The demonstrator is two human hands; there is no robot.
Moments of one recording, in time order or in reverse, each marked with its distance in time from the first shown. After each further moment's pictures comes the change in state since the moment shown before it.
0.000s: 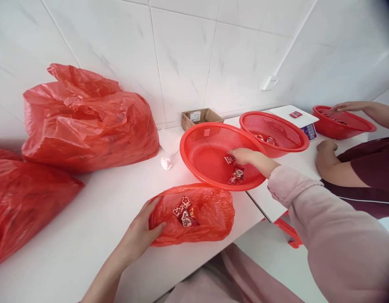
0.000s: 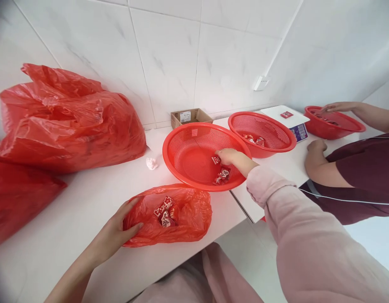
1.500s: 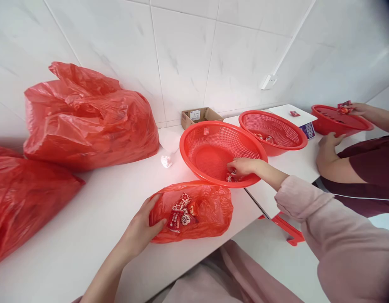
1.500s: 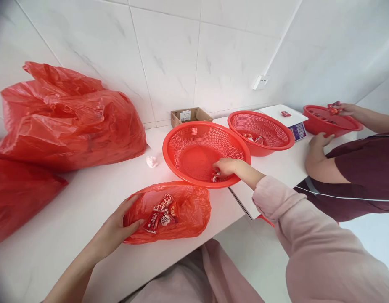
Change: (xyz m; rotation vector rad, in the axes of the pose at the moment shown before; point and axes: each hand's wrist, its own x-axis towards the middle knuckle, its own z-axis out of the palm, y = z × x) left_hand -0.004 -0.003 0.001 0.010 0.028 0.004; right_hand -0.029 -0.012 0.028 0.021 -0.192 -0.125
